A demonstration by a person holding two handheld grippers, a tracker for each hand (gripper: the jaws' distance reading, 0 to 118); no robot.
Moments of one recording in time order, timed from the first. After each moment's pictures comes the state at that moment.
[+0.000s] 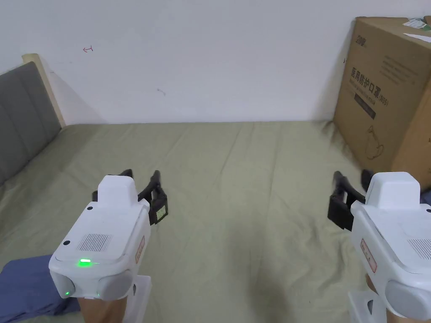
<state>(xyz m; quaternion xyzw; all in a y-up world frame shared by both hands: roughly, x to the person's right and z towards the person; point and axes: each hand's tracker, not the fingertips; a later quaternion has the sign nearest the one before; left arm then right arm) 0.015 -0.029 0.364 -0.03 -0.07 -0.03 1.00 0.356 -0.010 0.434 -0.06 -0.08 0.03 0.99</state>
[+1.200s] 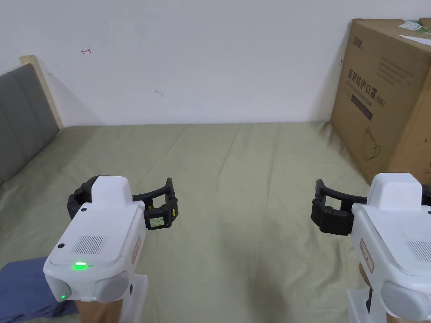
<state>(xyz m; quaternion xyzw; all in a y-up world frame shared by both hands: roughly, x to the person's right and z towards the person) 0.013 -0.026 0.369 -0.01 -0.07 -0.03 1.00 0.356 -0.009 0.437 -0.05 -0.11 0.03 0.99</state>
